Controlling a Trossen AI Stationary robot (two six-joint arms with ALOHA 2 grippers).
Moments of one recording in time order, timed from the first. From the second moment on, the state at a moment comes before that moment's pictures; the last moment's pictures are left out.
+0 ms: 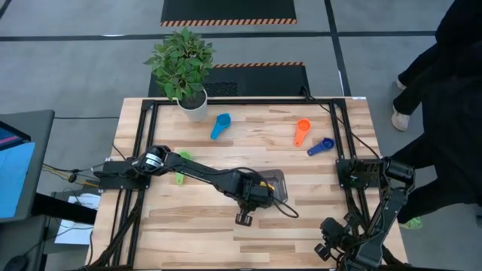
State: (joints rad) left arm -0.26 2.21 1.94 -0.94 -0.01 -0.05; right arm 1.18 1.87 1.27 -1.24 0.34 2.03
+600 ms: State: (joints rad) left arm -0.26 2.25 1.94 -0.99 -0.08 -0.07; right arm 1.18 1.87 1.27 -1.25 0.34 2.03
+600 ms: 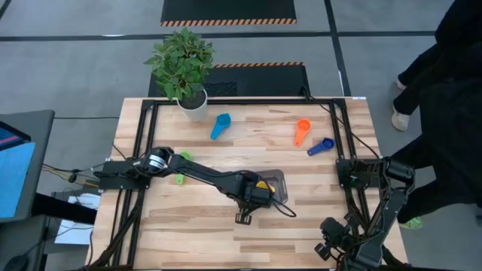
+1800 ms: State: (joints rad) left arm -0.22 1.93 1.65 -1.57 -0.46 -0.22; right arm 1.18 1.87 1.27 -1.23 0.34 2.04
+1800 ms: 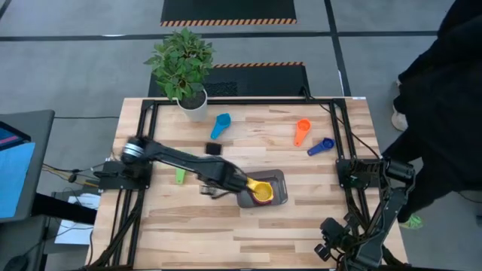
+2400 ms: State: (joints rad) left arm -0.14 0.85 0.58 -0.91 -0.38 -0.54; right arm 1.07 1.87 1.27 -1.31 0.34 2.14
